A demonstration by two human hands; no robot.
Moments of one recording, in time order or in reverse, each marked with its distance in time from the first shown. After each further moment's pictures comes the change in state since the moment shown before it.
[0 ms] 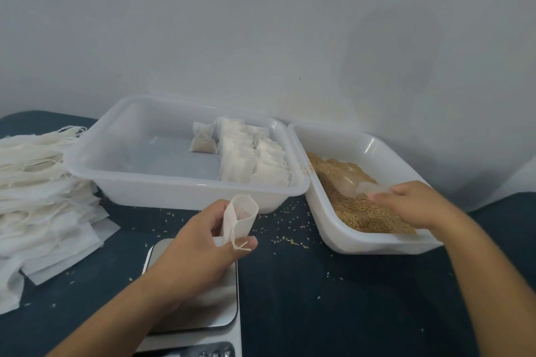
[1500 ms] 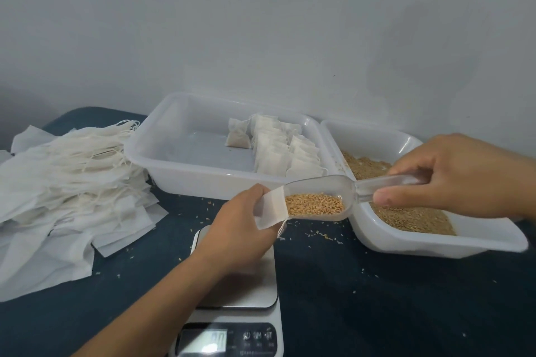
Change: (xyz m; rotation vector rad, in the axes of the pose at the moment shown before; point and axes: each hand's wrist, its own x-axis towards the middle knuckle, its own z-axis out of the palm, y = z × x) left_hand 0.011 -0.005 -0.008 0.310 0.092 0.045; right_hand -0.116 -0.131 -0.046 -0.325 -0.243 -0.551
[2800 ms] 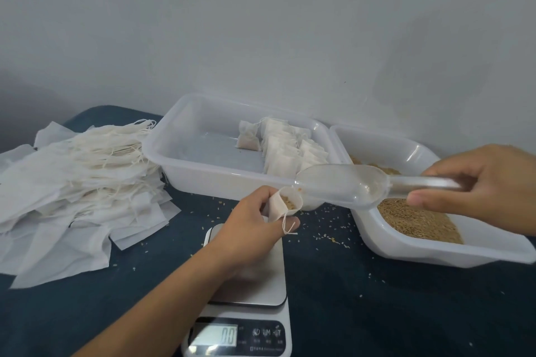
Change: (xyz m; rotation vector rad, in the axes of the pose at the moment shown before) left_hand -0.004 0.003 -0.001 -0.407 -0.017 -0.123; right_hand -0.024 0.008 -0.004 -0.018 0.185 0.088
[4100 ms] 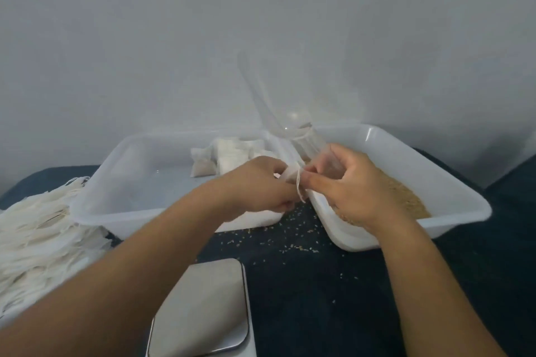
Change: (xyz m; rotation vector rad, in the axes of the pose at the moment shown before) left_hand 0.085 0.101 0.058 0.429 -0.398 -0.010; right_hand 0.060 0.020 0.107 0.928 0.369 -0.122
